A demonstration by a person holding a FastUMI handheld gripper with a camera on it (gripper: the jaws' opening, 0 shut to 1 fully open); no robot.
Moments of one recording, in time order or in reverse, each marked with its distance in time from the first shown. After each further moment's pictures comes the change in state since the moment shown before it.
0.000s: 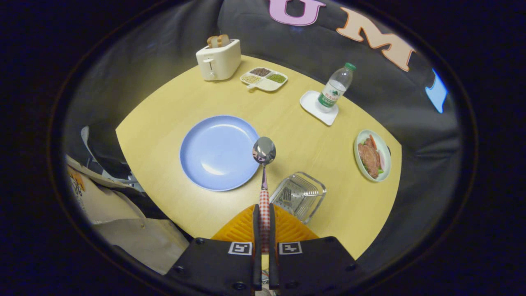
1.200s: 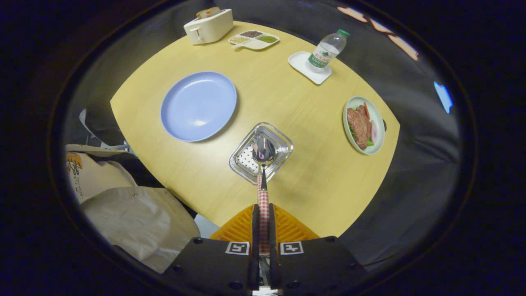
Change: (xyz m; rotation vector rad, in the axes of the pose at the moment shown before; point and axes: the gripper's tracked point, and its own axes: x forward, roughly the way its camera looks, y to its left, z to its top) arm -0.019 -0.064 -0.048 -0.085 0.333 -0.002
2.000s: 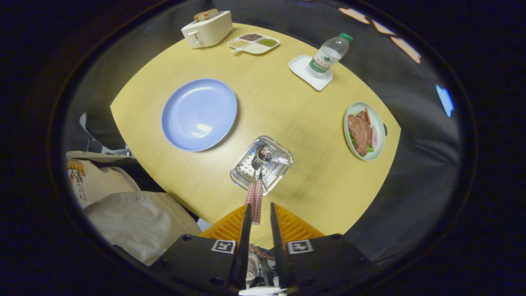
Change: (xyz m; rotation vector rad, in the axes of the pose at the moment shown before) arm -0.008 0.002 0.024 0.029 -0.042 0.009
